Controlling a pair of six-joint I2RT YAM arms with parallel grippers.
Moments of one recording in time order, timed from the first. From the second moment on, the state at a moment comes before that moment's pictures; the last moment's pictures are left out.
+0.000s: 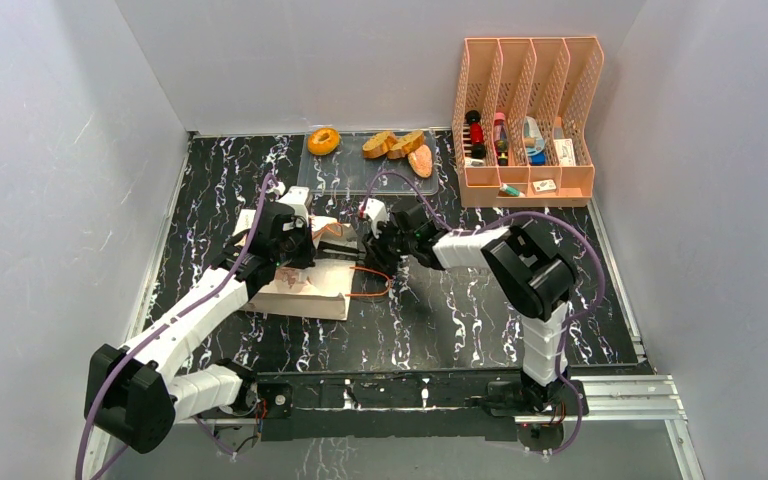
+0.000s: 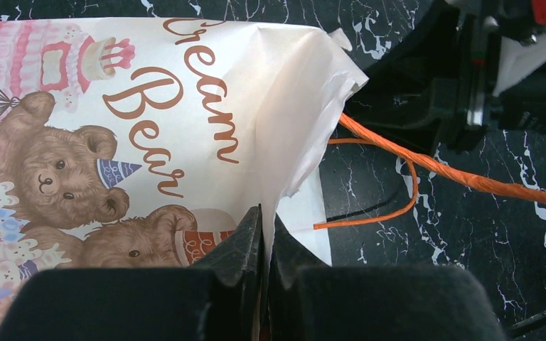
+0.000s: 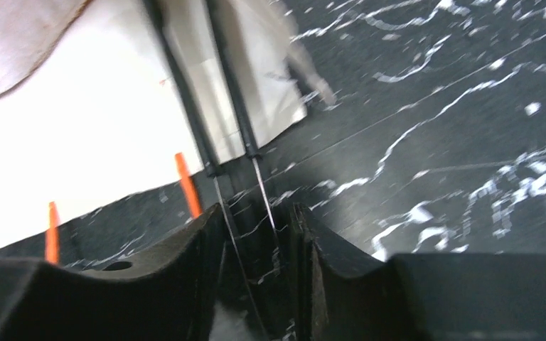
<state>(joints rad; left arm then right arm) -0.45 1.13 0.80 -0.40 -0.01 -0.26 0.66 1.98 1.09 0.24 -0.40 -0.19</state>
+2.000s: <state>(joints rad) -0.45 1.00 0.71 -0.33 0.28 0.03 0.75 1.59 0.59 0.45 -0.69 0.92</state>
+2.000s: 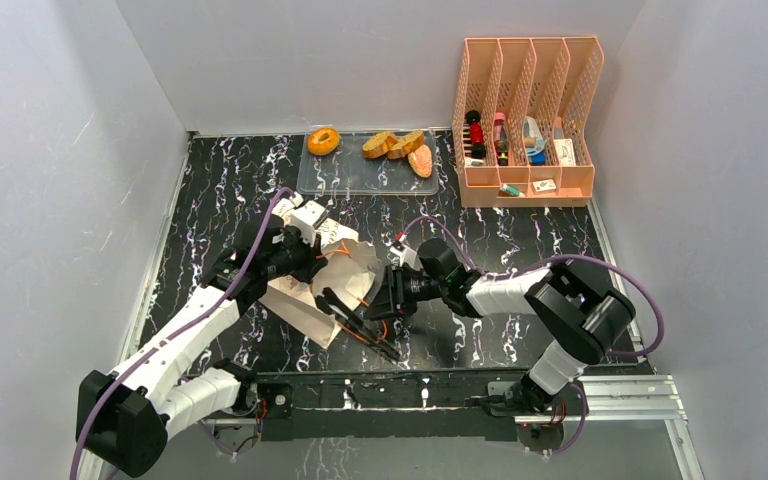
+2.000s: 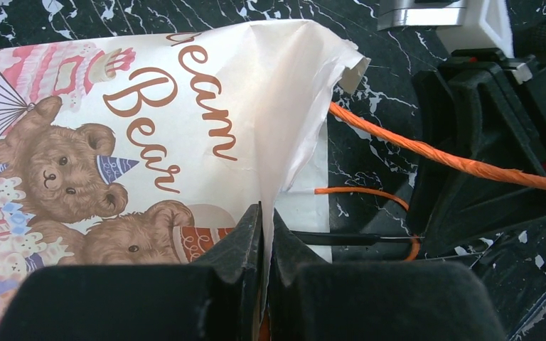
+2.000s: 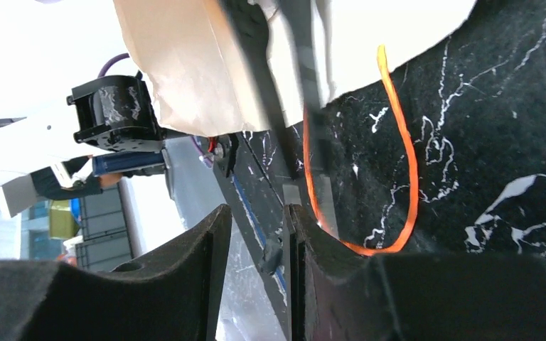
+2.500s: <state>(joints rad) -0.45 1.01 0.71 -0.33 0.31 0.03 0.82 1.60 0.68 0.33 -0.56 0.74</state>
